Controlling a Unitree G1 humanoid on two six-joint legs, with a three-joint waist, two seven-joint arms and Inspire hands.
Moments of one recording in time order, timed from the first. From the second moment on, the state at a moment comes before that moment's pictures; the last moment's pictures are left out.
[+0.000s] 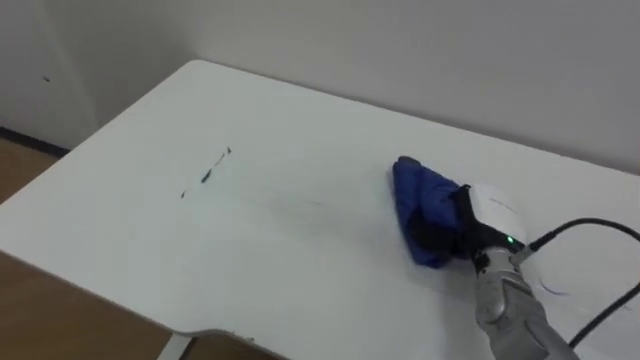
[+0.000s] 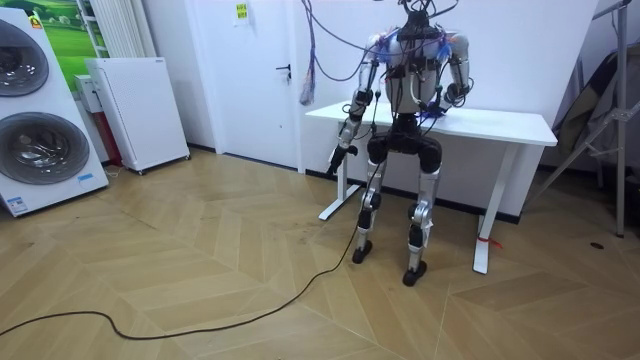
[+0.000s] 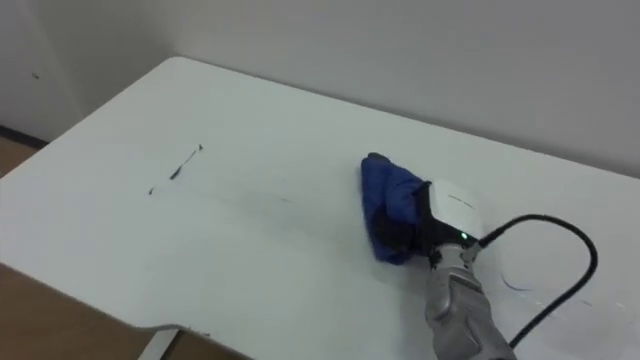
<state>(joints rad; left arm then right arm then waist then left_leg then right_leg) 0.41 0.24 0.03 0.75 0.51 0.29 0.02 -0.12 -0.30 0.30 0.51 -0.67 0.20 -0.32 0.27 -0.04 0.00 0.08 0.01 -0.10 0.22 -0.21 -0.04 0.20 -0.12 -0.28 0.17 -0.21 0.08</state>
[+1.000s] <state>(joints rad) 0.44 0.24 0.11 0.78 0.55 0.24 0.08 0.21 -0.40 -0.07 0.61 -0.56 0.04 -0.59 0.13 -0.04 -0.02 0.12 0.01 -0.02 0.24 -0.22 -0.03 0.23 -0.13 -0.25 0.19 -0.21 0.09</state>
